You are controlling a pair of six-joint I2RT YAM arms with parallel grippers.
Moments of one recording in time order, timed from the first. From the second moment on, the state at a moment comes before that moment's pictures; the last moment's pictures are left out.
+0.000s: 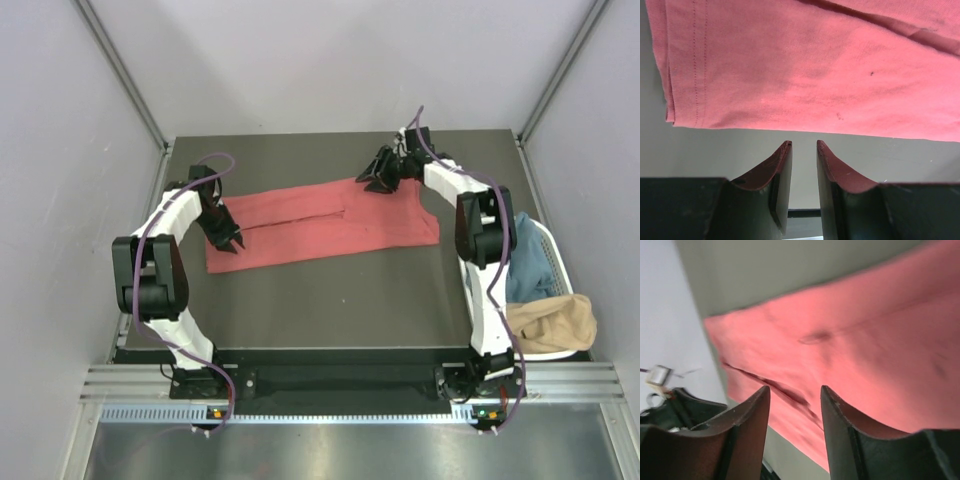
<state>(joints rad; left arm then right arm) 0.03 1.75 1.29 -0.89 0.17 -0.51 0.24 2.32 1.84 -0.28 -0.63 0.81</state>
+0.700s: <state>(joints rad) 0.04 1.78 1.31 -0.90 0.17 -0.51 0.16 1.94 1.44 -0.66 -0.39 0.38</state>
